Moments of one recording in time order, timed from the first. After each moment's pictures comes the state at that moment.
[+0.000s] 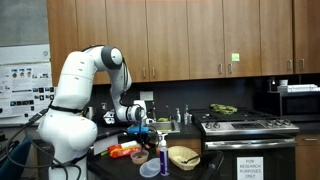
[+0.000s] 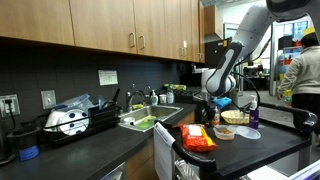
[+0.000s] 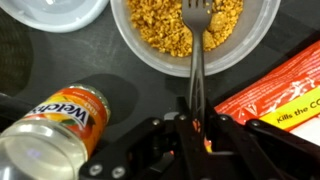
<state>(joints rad) 0.12 0.24 0.08 -2.40 -0.14 2.70 -0.05</state>
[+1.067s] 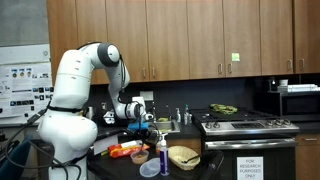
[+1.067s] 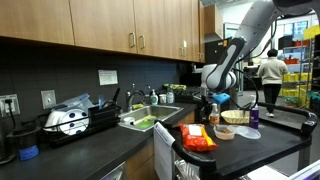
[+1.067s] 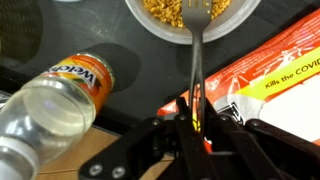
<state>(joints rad) 0.12 0.19 0.09 -2.41 -0.14 2.75 -0.06</state>
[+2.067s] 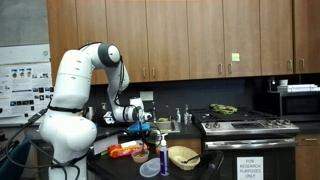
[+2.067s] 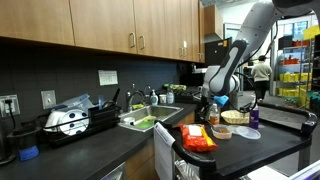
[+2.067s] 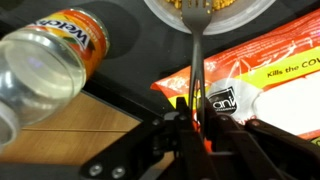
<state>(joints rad) 0.09 0.19 0.13 -2.47 -0.13 2.97 -0.21</state>
